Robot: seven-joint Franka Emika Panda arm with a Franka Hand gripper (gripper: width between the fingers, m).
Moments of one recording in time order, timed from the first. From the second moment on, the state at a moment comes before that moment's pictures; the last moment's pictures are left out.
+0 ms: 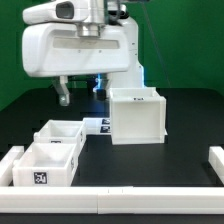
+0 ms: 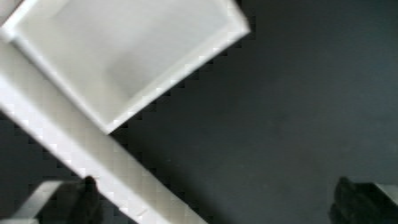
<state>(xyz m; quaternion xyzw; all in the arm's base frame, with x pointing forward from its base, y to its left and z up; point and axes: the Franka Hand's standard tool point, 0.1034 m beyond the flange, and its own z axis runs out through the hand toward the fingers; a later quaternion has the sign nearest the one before) 0.543 -0.070 0.128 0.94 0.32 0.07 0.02</state>
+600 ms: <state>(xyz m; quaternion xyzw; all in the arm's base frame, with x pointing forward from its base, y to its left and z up) 0.565 -0.061 0.139 0.96 0.27 0.05 0.00</state>
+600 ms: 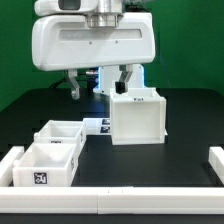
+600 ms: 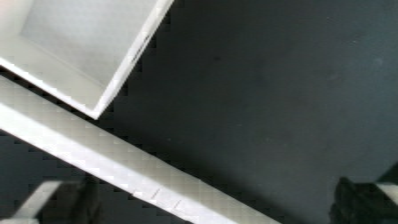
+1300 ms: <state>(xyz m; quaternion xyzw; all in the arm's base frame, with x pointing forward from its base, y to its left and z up) 0.528 -0.033 0.092 0.99 0.17 0.01 -0.01</state>
